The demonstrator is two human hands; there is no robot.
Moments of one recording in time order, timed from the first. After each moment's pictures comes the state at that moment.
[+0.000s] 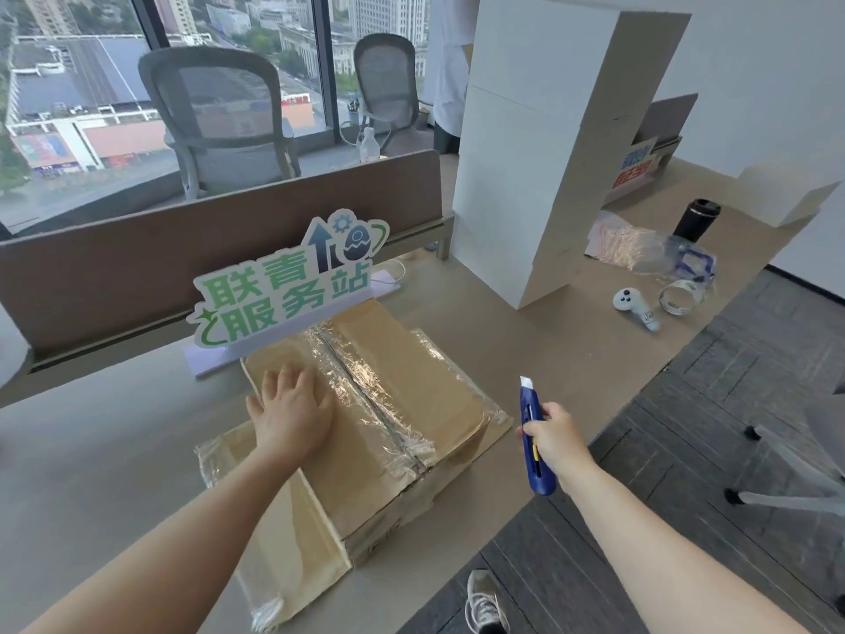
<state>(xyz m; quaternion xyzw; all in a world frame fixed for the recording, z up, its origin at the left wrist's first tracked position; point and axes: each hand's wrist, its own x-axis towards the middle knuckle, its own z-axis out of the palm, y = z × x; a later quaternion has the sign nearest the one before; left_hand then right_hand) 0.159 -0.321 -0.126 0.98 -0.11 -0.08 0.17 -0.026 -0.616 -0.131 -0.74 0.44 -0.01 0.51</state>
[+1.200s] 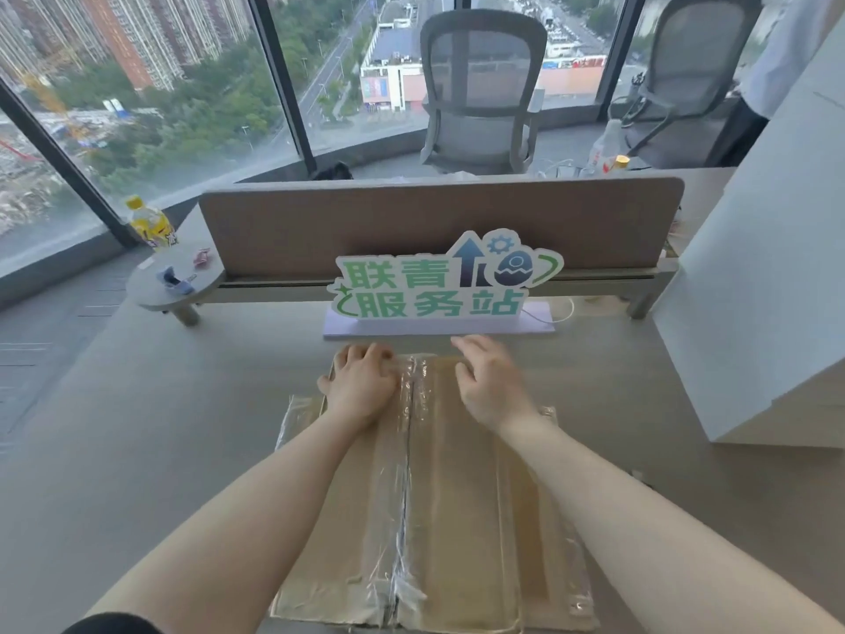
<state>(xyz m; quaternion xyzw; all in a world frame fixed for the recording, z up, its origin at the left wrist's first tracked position) 0.241 -0.370 -0.118 0.96 0.17 -0.07 0.21 0.253 -0.566 -0.109 -0.92 -0.14 0.02 0.36</state>
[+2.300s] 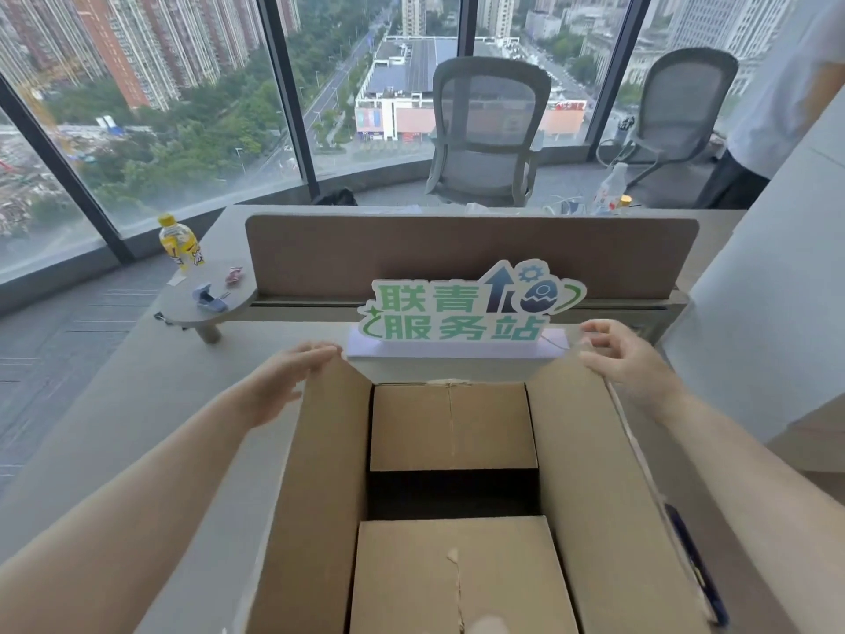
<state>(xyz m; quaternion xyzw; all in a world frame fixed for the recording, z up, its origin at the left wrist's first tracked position) 0.224 -0.205 -0.063 0.76 0.13 -0.18 0.61 0.270 -0.652 -0.036 -0.86 -0.01 0.07 0.50</state>
